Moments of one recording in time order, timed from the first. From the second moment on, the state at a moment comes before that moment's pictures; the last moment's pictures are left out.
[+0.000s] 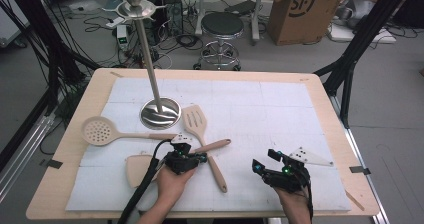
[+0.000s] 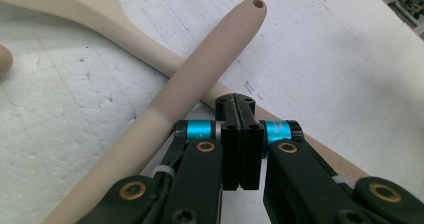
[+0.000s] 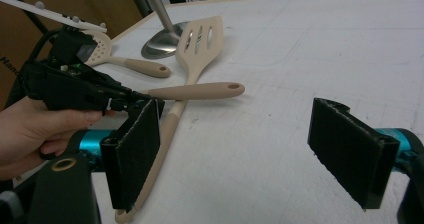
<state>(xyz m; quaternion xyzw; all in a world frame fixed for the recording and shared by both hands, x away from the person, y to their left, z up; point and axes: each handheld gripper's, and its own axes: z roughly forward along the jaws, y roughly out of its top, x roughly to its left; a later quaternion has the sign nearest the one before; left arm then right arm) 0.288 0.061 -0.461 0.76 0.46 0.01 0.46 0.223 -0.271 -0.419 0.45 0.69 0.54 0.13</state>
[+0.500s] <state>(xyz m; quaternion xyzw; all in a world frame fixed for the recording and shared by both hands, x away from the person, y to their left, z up) 0.285 0.075 -0.446 0.75 0.45 -0.01 0.49 0.224 -0.269 -0.420 0.45 0.70 0.54 0.13</state>
